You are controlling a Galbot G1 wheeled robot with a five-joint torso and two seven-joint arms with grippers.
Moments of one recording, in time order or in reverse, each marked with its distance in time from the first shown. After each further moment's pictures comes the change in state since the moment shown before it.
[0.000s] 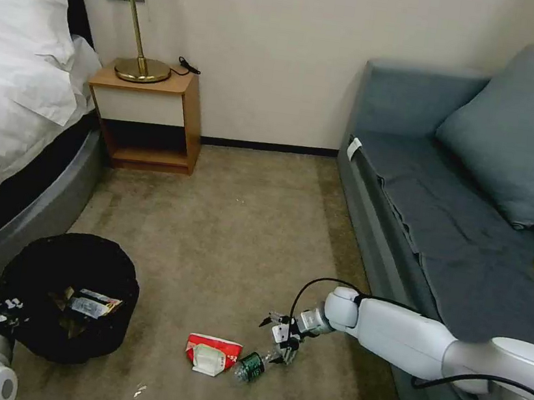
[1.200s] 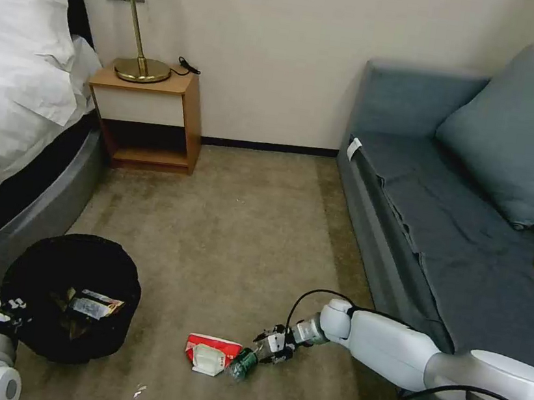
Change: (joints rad) left arm -0.002 -0.001 0.016 0.000 0.014 -0.004 -0.001; right arm -0.048 -0.007 0.089 -0.041 -0.023 0.093 0.034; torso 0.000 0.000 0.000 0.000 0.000
